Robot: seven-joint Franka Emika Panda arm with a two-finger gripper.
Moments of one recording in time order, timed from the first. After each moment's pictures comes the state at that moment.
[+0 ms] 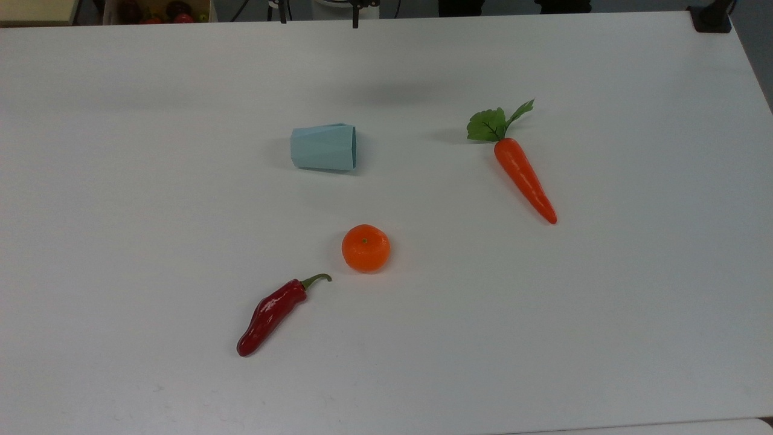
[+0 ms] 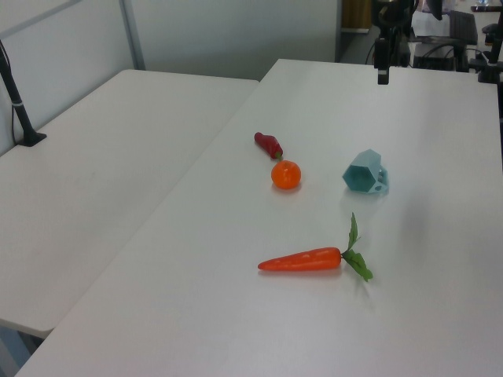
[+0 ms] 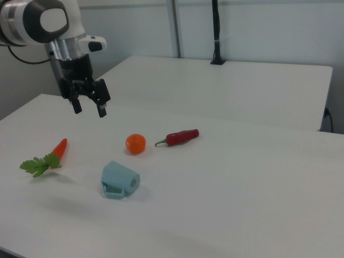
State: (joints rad) arm 0.04 0.01 0.07 -1.65 -0.07 1.60 0.06
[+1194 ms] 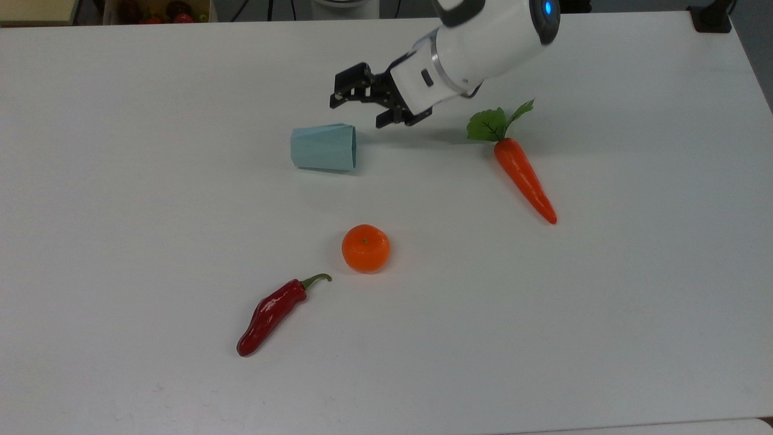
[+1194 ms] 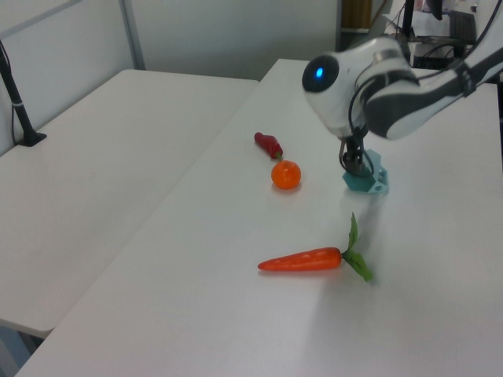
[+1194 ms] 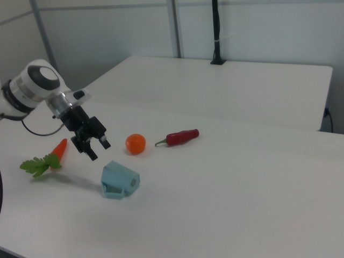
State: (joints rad) arm 0.33 0.39 0.09 -1.67 -0.66 1.59 0.54
